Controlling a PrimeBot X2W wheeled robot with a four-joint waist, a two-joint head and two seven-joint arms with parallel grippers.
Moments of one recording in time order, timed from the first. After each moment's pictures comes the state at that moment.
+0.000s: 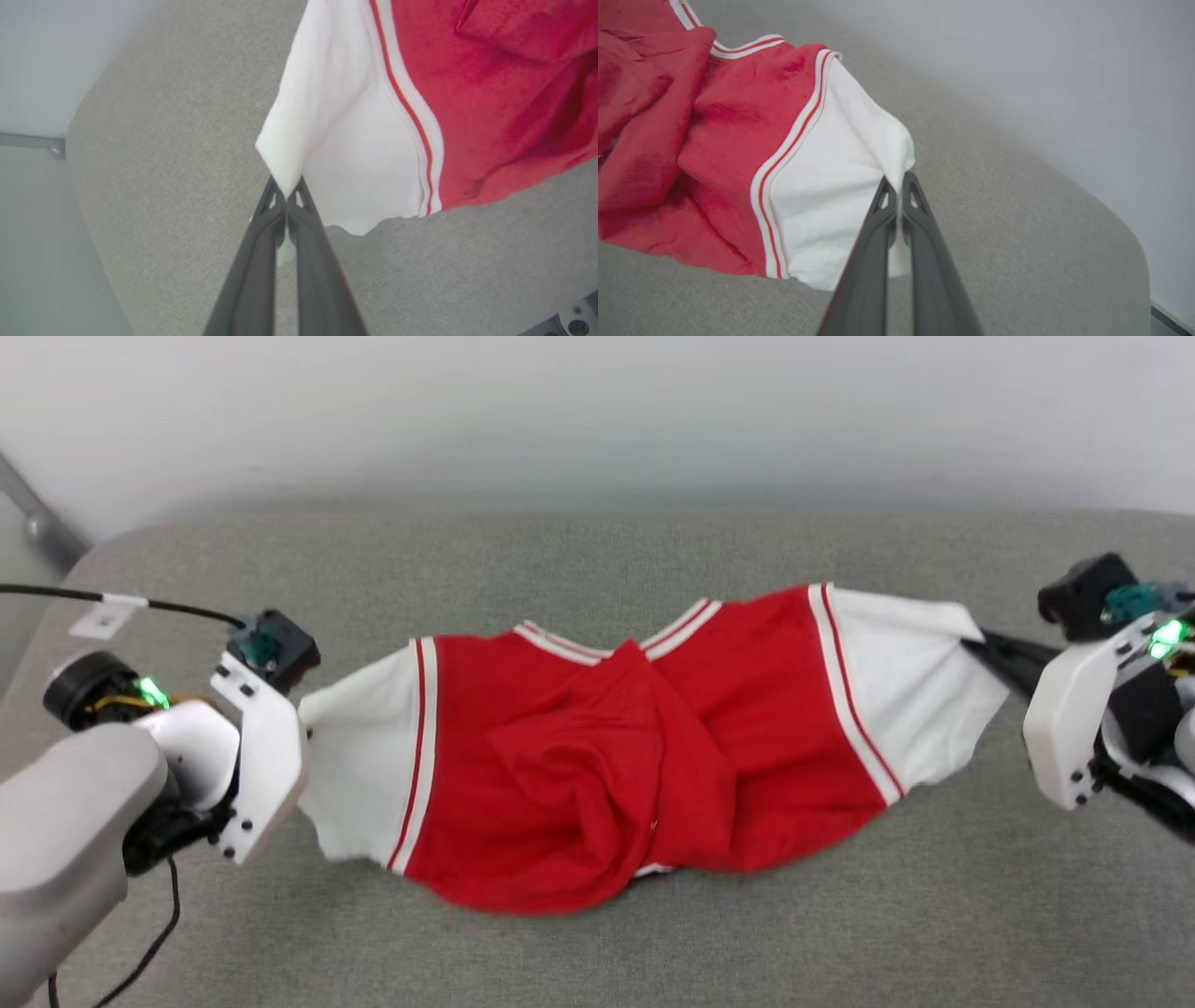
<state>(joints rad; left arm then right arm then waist) -0.88 0.86 -1.15 0.32 -0.89 -0.13 0.52 -0.78 -0.75 0.93 0.39 0.77 0.13 0.19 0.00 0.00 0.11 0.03</state>
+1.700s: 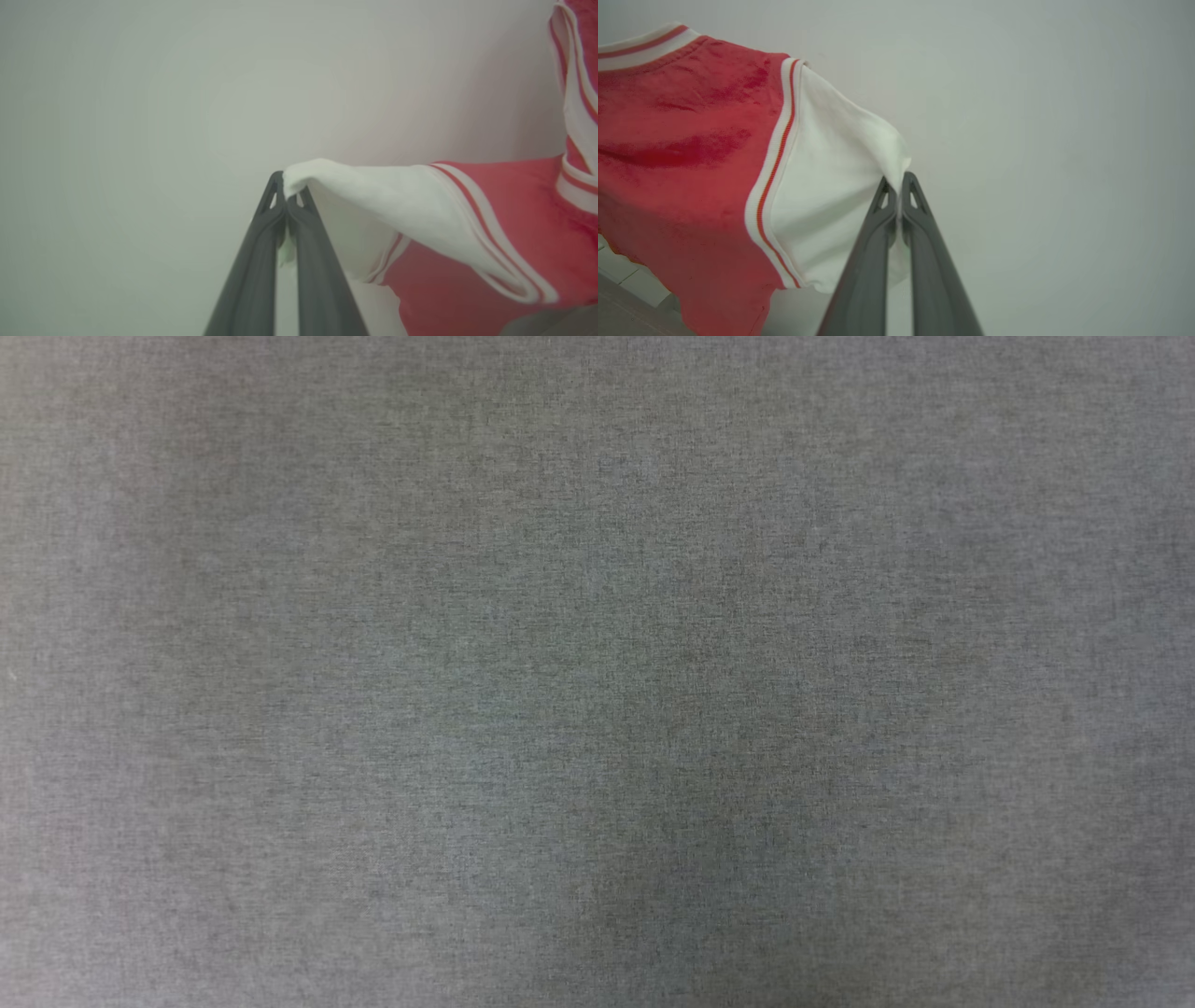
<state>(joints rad) -1.93 0.49 -0.90 0.98 -0.55 -0.09 -0.13 -1.95 -0.49 0.88 1.01 0.52 0.13 -0.01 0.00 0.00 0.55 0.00</state>
